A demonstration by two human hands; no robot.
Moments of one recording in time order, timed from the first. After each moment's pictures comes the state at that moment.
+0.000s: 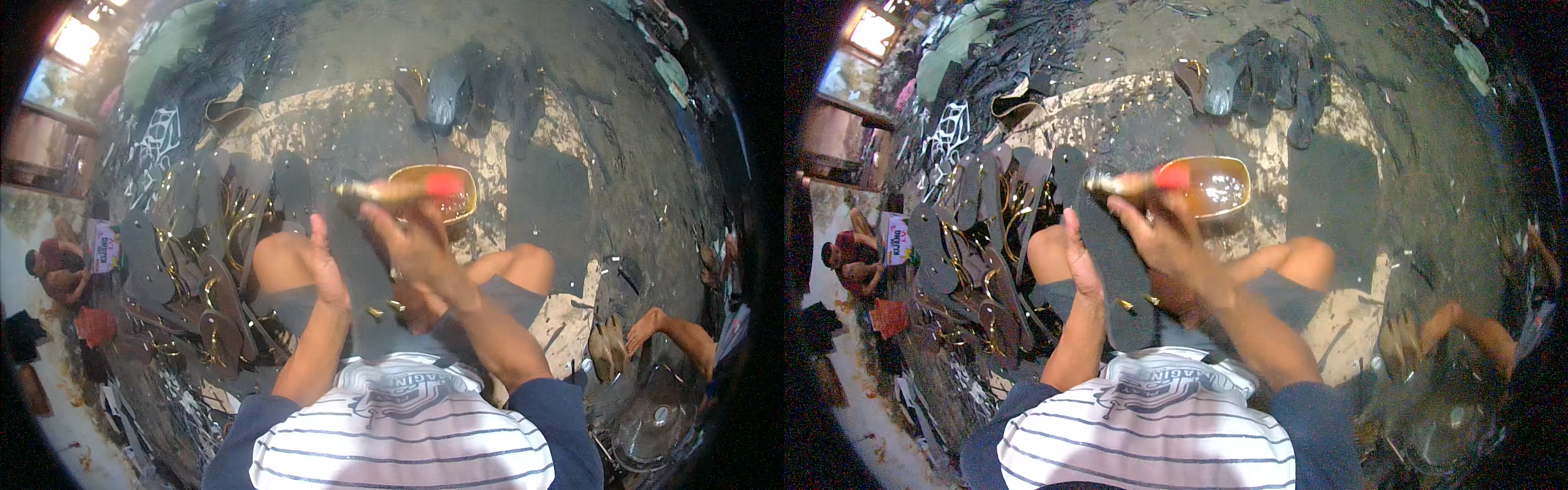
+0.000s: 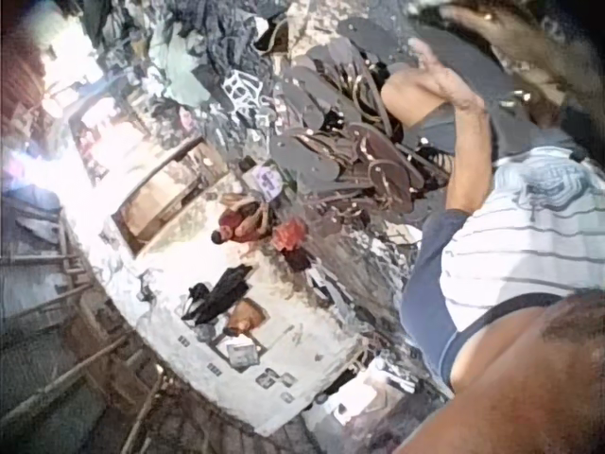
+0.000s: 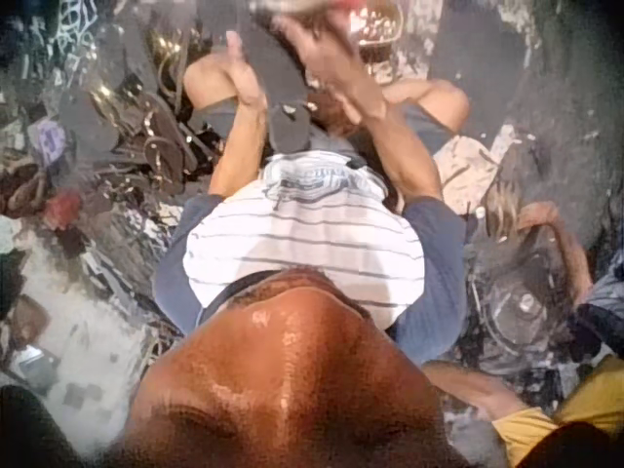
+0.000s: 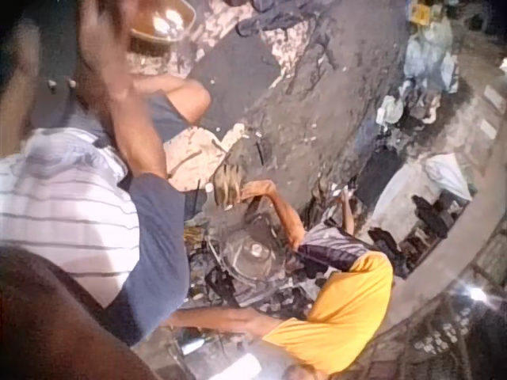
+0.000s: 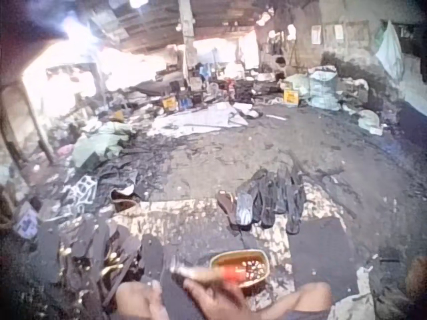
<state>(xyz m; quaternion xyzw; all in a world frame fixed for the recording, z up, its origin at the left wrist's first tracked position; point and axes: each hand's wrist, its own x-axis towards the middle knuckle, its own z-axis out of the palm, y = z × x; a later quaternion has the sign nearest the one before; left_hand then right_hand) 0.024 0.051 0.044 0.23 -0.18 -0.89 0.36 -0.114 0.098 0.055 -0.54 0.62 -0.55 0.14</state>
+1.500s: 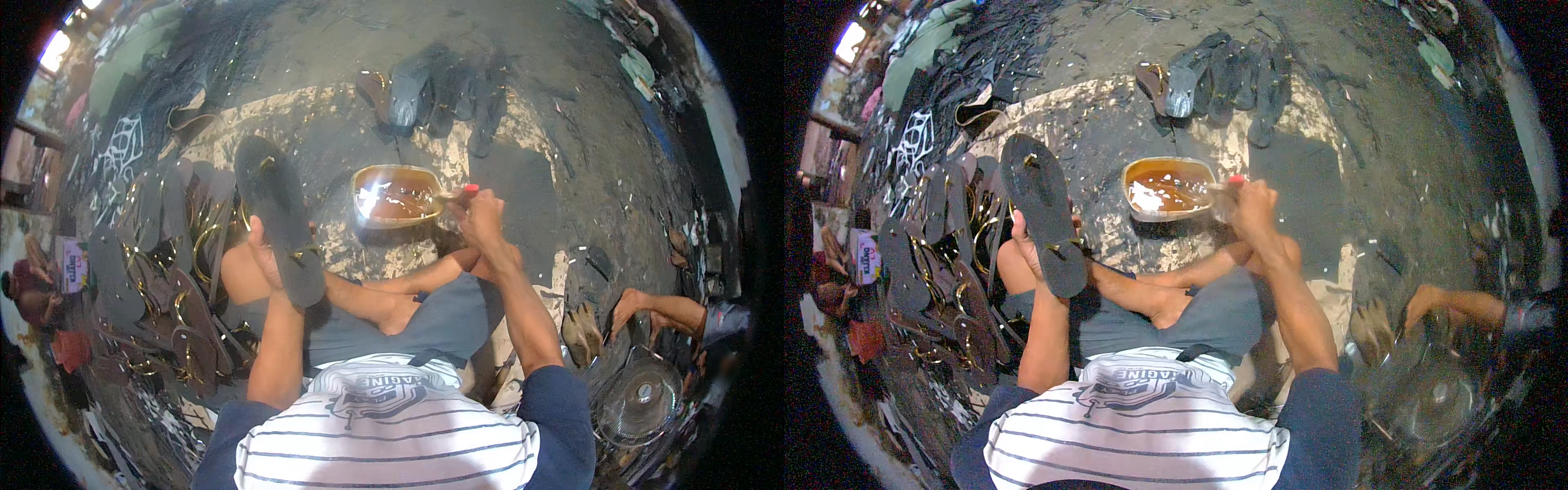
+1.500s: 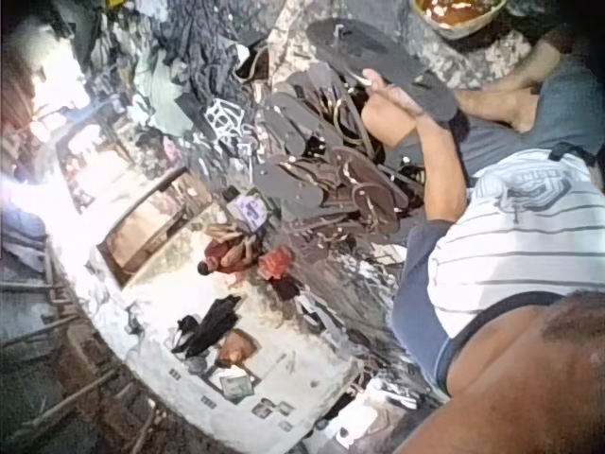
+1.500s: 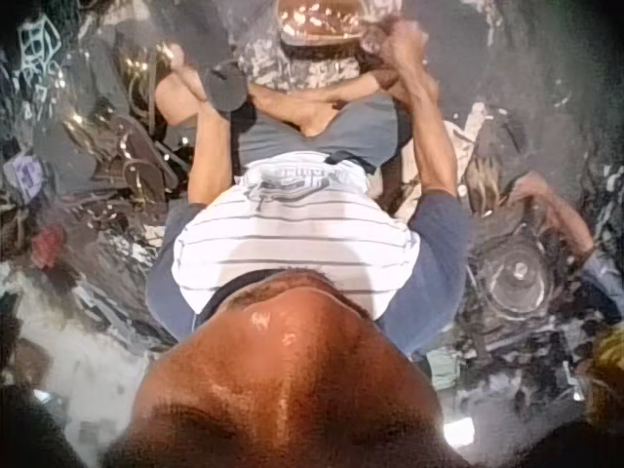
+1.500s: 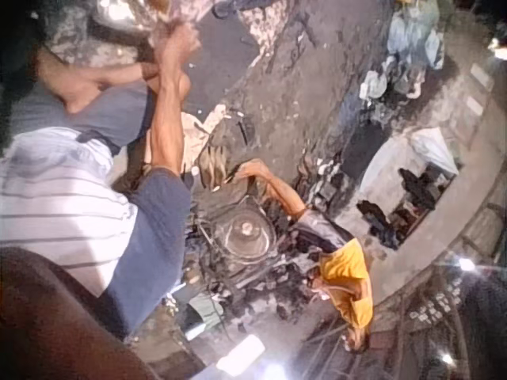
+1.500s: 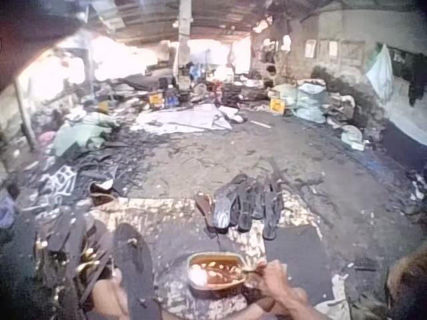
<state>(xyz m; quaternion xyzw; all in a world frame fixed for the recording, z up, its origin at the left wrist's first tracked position) 0.043 0.002 0.003 0.22 -0.20 -0.84 0.45 -0.272 0.171 -0.021 -0.48 0.84 -0.25 0.05</state>
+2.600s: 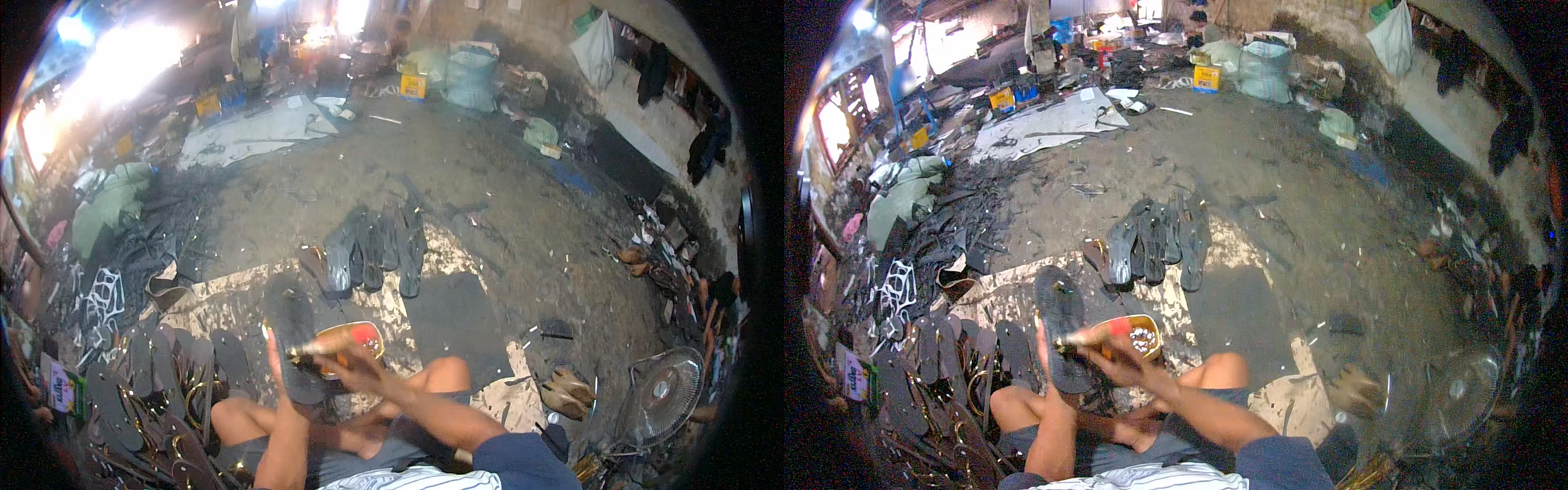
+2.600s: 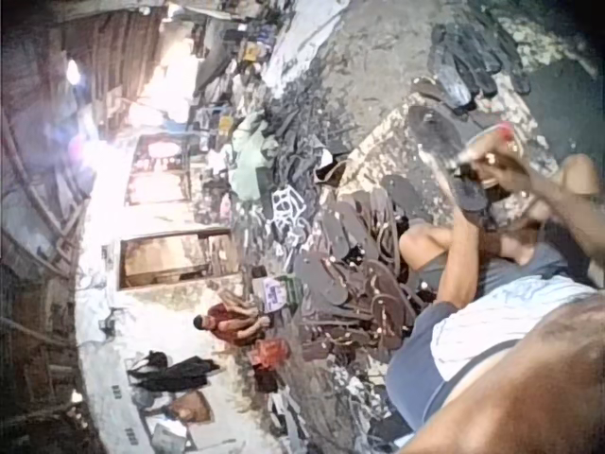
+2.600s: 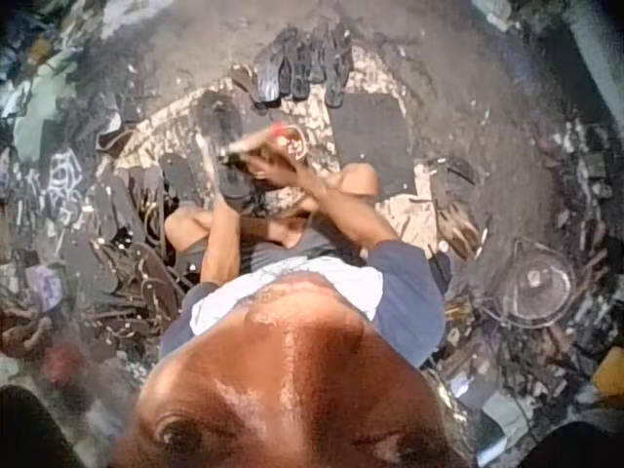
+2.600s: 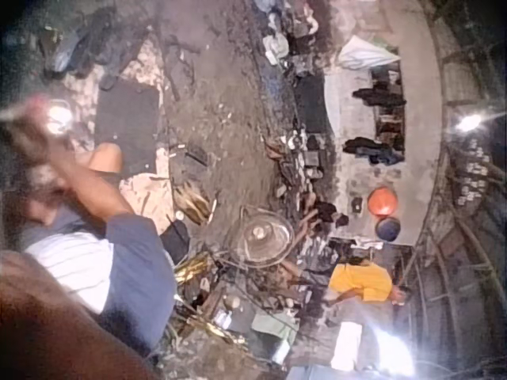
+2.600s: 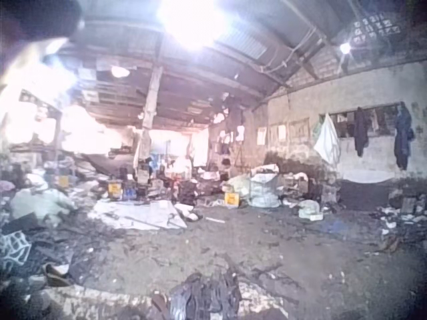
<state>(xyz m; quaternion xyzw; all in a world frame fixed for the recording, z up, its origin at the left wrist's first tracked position) -0.049 0.003 0.038 0.06 -0.14 -0.94 0.29 -0.164 0.116 0.024 -0.54 0.56 -0.58 0.24</state>
